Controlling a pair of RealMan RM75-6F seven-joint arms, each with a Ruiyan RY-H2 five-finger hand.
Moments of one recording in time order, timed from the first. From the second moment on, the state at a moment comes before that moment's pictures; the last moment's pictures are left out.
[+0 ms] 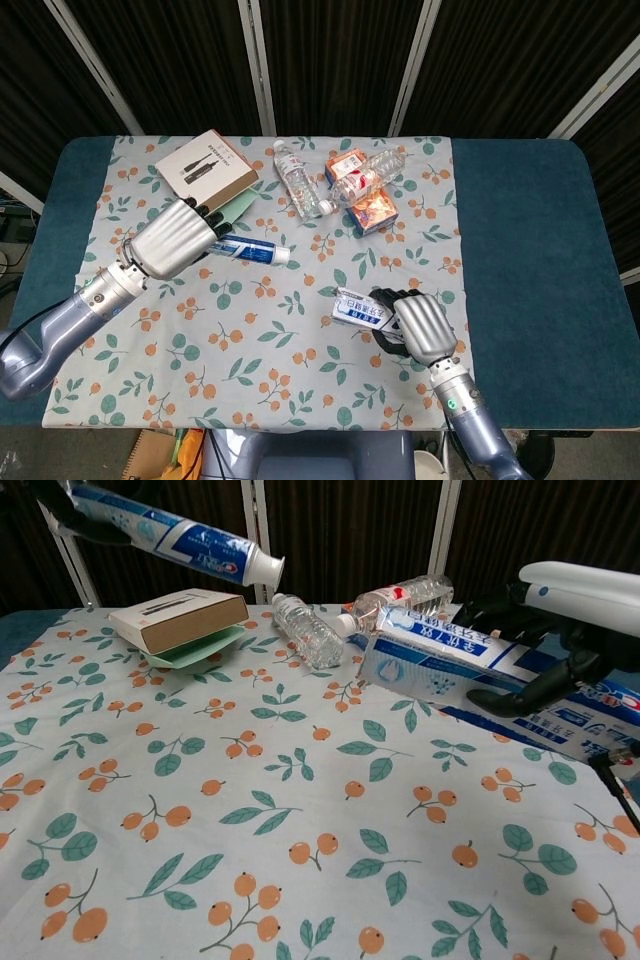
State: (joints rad) left arm -0.86 -1.04 -0.13 -1.61 1.64 1.12 0.26; right arm 0.50 -1.38 0.15 -2.10 -1.15 1.25 -0.50
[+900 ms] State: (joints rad) left arm -0.87 -1.07 -0.15 -1.68 1.70 1.13 0.17; right arm 0.51 -1.40 0.20 -2.17 -1.06 1.31 -0.51
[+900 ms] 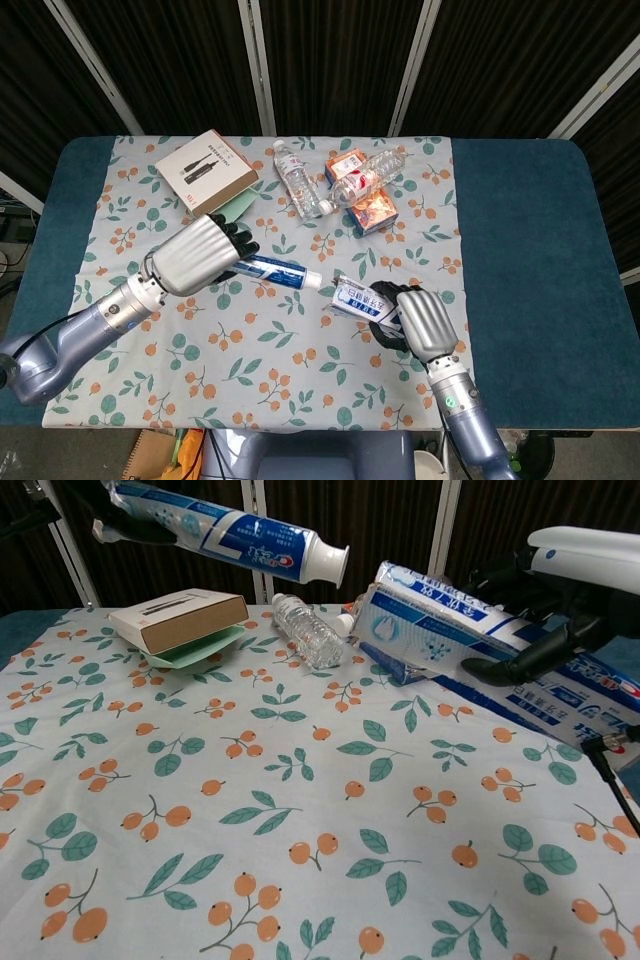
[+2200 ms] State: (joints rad) left arm -1.05 -1.23 -0.24 -1.57 1.80 1.08 0.24; right arm 0.46 -1.26 0.22 -2.31 -1.01 1.28 -0.26
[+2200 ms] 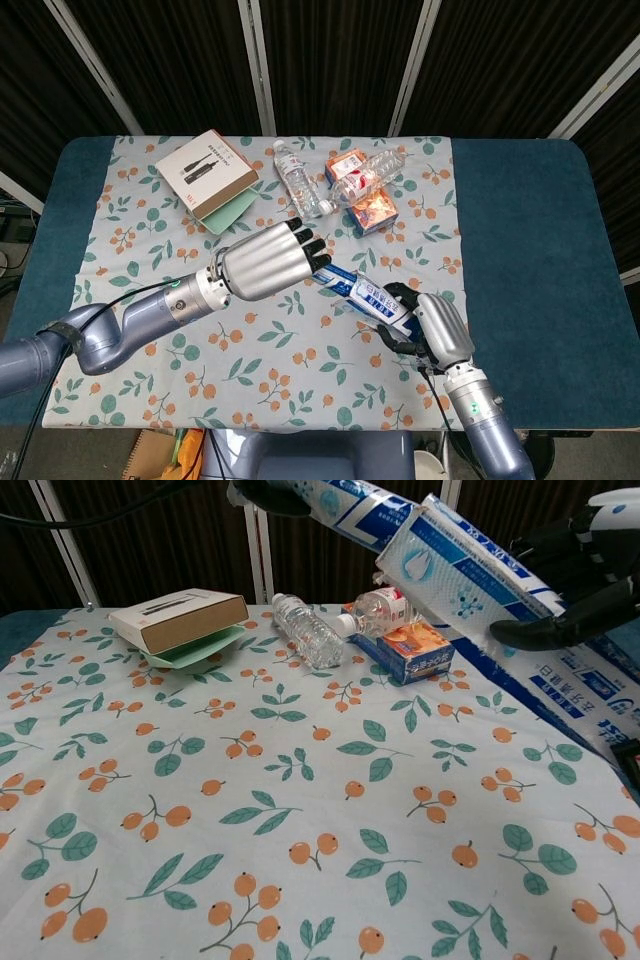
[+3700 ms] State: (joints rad) left arm -1.03 -1.18 -0.33 -1.60 1.78 1.29 0.32; right arm 0.30 -1.43 0.33 -2.18 -1.35 1.46 0.48
